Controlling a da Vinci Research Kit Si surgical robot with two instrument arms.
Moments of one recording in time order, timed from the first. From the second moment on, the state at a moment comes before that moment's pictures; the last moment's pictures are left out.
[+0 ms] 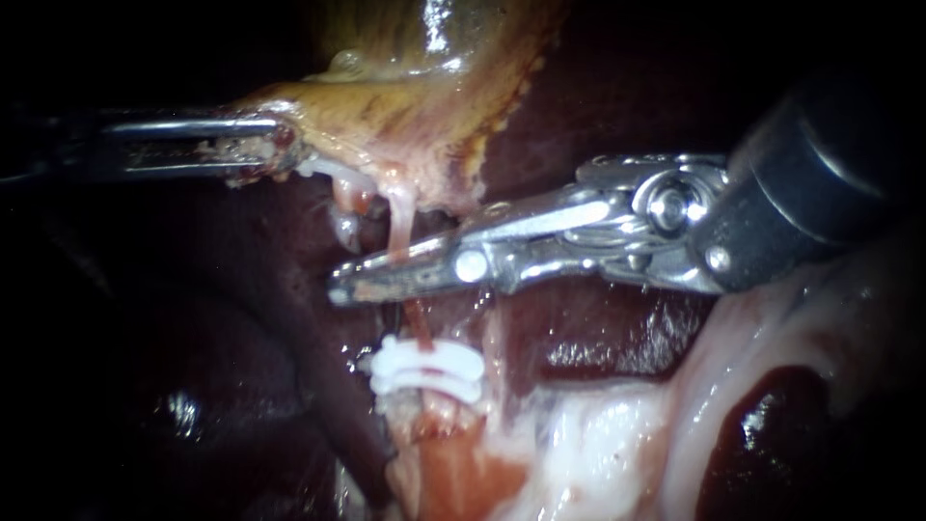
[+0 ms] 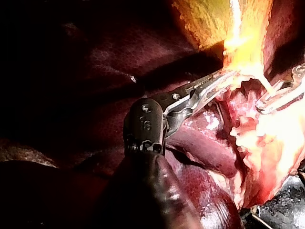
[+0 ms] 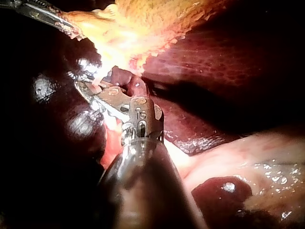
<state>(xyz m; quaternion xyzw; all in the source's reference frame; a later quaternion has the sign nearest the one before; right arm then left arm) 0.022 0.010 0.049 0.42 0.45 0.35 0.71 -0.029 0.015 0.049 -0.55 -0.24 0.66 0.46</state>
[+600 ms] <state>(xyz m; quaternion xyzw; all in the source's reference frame) 0.020 0.012 0.058 0.37 0.48 0.35 0.71 -0.029 0.015 0.049 -0.55 -0.24 0.66 0.46</state>
